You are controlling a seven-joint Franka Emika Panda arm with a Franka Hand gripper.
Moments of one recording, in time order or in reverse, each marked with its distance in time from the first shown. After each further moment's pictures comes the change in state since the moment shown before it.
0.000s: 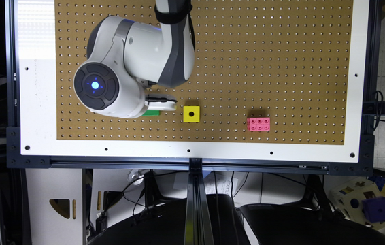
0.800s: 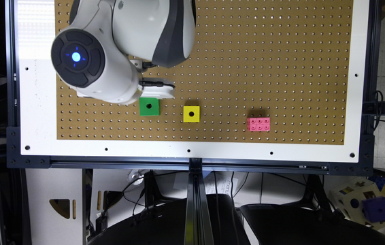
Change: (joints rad) arm 0.000 -0.158 -0.008 -0.100 0.000 -0.054 -0.001
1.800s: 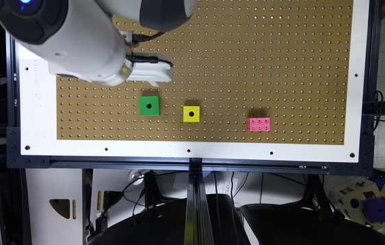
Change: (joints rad) arm 0.002 -0.212 -0.013 -0.073 0.000 -0.142 0.000
